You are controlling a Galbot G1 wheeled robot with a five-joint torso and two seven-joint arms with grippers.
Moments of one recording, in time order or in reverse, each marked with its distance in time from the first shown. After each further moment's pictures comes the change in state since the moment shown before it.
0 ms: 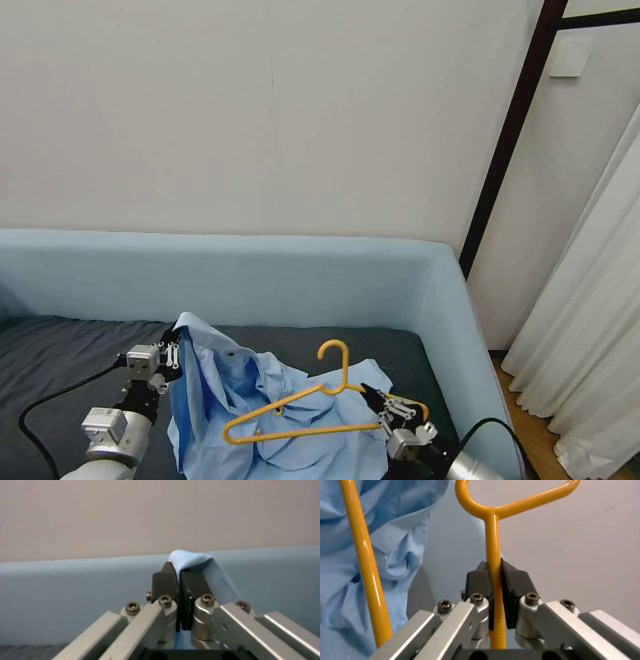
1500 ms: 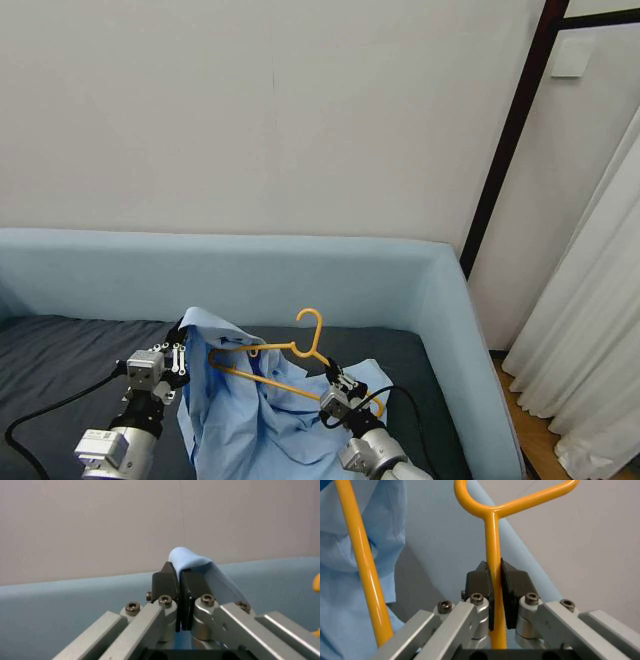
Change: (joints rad) left arm 0.103 -0.052 0.008 -0.160 0.111 -0.011 -0.025; right arm 0.426 0.125 -0.457 -0.047 0.400 -0.568 0.269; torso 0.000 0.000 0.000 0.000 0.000
